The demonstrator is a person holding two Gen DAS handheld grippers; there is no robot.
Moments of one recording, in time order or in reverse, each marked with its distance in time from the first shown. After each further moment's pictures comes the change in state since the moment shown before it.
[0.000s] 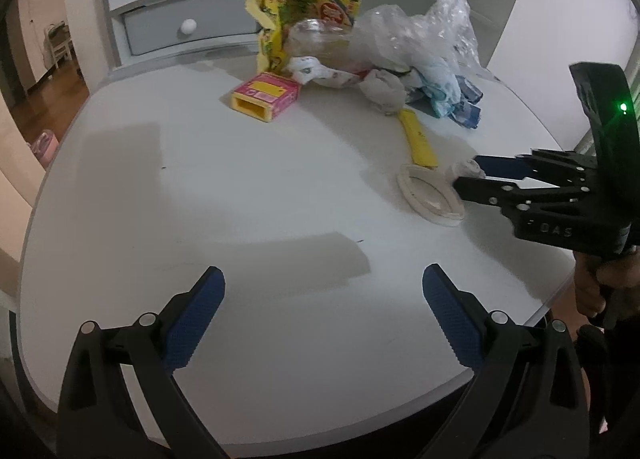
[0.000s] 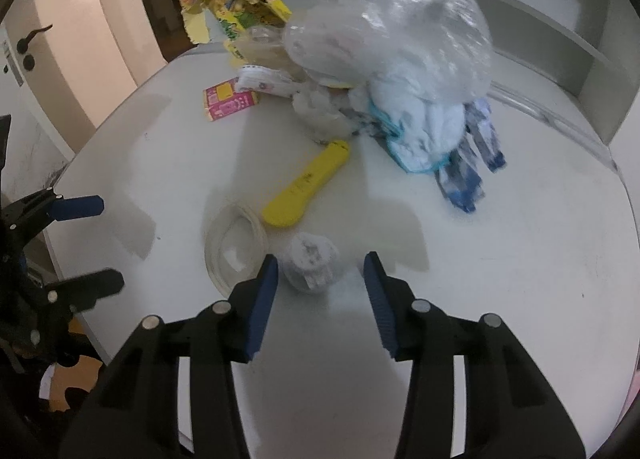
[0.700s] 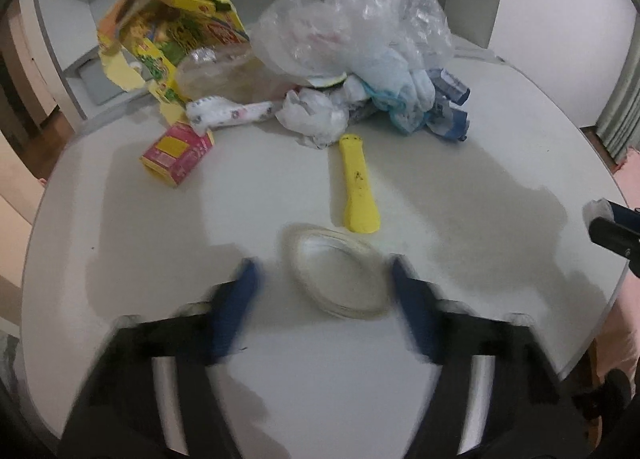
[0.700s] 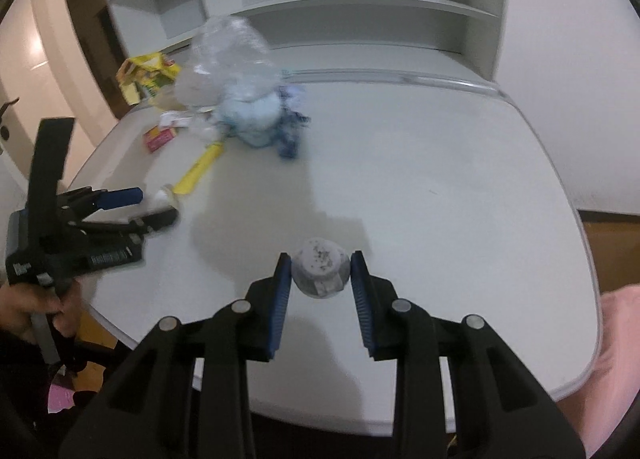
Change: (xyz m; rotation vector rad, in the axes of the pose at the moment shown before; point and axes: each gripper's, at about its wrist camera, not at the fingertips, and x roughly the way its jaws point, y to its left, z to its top) left arm 0.048 -0.086 0.046 0.095 0.002 0.124; right arm -0.099 -0.092 -0.089 0.285 -0.115 -0.122
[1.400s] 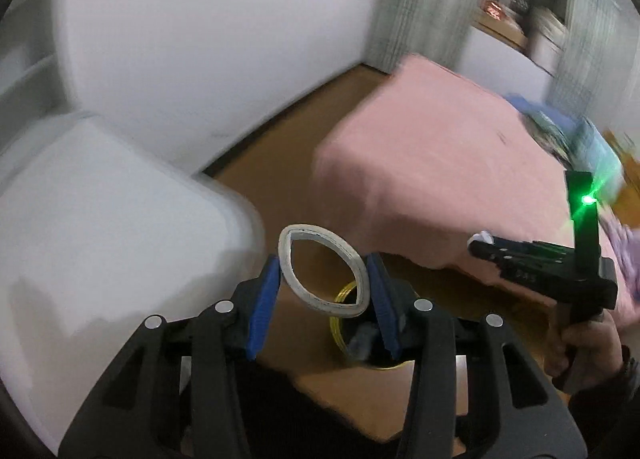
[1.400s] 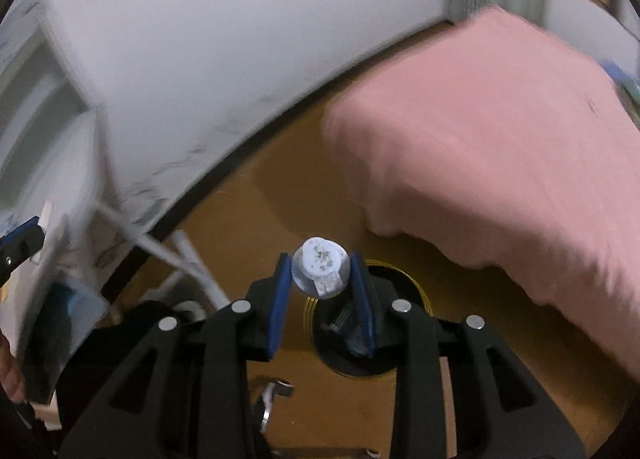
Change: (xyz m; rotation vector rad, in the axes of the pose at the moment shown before) left arm -0.042 -0.414 -0.038 0.627 -0.069 -0.693; right arm -0.171 -0.294 -0.304 0.877 -0.025 -0.554
